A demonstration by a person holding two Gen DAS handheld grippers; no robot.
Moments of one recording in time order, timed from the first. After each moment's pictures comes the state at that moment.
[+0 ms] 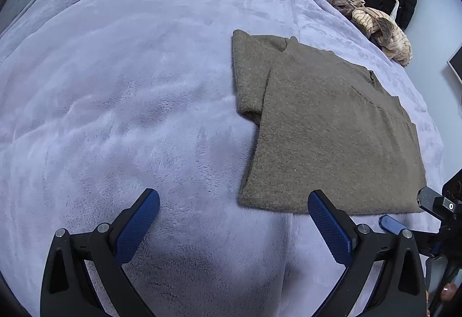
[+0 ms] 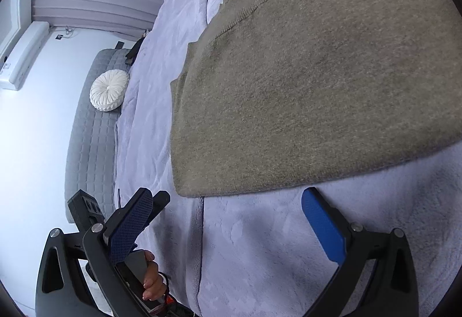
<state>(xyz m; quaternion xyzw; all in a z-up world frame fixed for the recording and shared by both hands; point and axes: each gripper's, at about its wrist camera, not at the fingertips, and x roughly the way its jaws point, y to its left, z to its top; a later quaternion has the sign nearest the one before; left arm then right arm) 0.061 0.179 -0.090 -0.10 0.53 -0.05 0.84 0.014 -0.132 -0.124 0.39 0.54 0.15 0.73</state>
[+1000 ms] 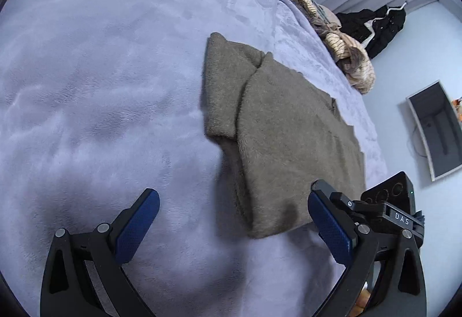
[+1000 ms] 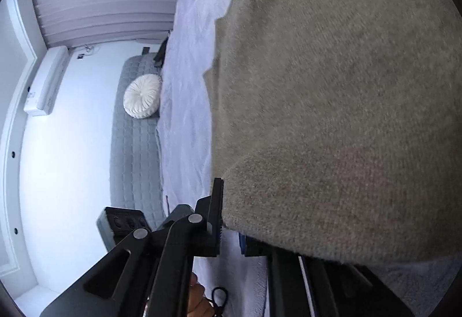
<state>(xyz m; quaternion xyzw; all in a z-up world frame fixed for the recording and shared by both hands) 0.096 0.207 -0.102 -0.27 0.52 -0.17 0.79 0.073 -0.073 -0.159 0.50 0.50 0.22 0.67</state>
